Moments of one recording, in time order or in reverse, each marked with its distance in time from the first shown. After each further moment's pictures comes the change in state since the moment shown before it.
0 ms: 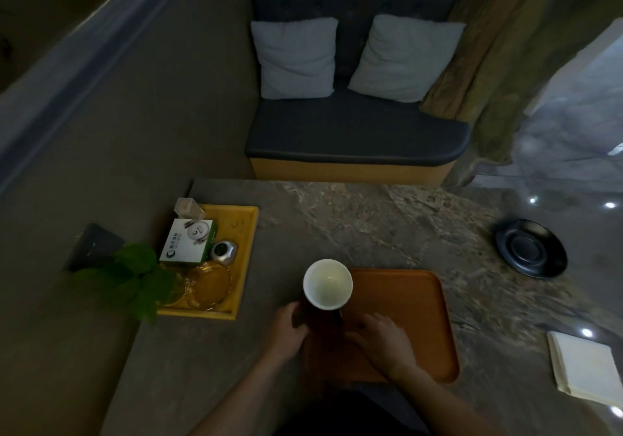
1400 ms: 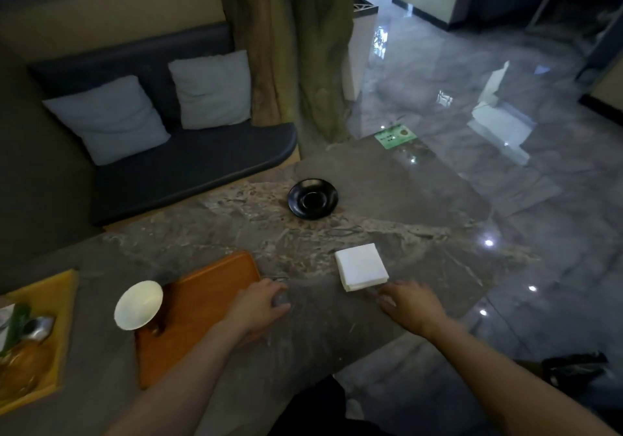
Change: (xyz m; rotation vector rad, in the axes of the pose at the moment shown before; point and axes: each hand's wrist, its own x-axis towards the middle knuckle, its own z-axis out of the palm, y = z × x) left_hand -0.082 0.194 0.233 0.955 -0.240 0.739; right_hand -0.252 0.319 -0.127 -0.114 0.233 0.292
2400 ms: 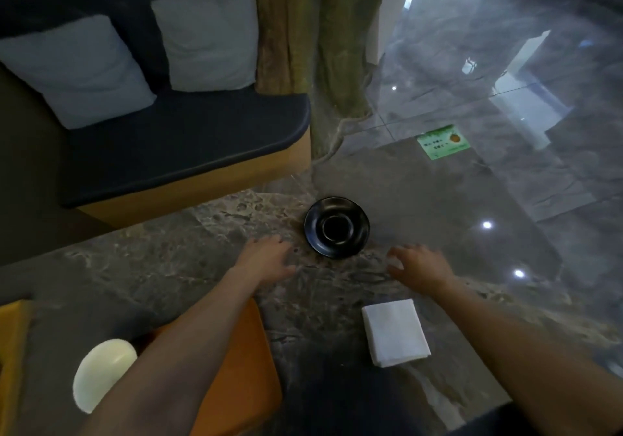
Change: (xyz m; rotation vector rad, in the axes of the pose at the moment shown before) left_hand 0.208 -0.068 -0.088 0.238 -0.193 -0.023; right_hand 0.238 0.015 -0.049 -0.164 -0.092 0.017
